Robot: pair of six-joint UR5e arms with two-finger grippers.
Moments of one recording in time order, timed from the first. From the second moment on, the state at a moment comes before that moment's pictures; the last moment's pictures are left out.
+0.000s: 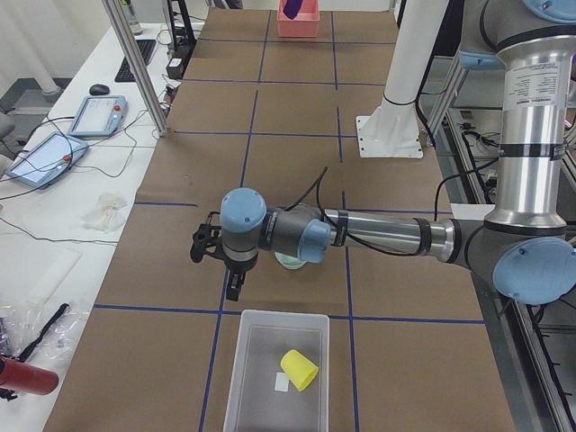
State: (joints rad) left arm -1.55 -1.54 -1.75 -1.74 -2.36 -0.13; right arm 1.93 -1.65 1.70 -1.66 2.43 -0.17
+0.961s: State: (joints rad) left arm -1.12 -1.42 -1.81 -2.33 -2.19 -0.85; right arm 1.93 -1.59 1.51 -1.65 2.32 -0.38
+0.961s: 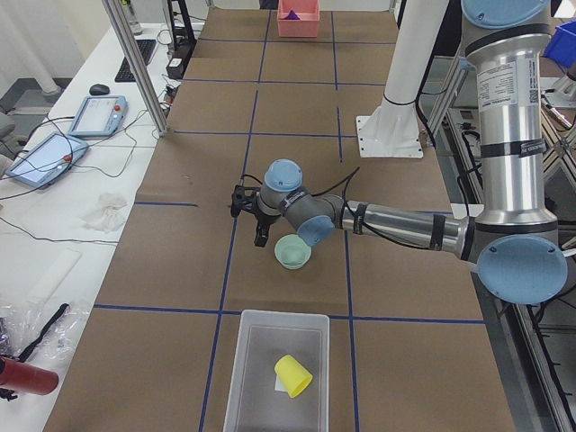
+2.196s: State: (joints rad) left arm -0.88 -1.28 -1.66 -2.65 -2.01 -1.03; right arm 1.89 -1.55 1.82 -1.90 2.42 -0.15
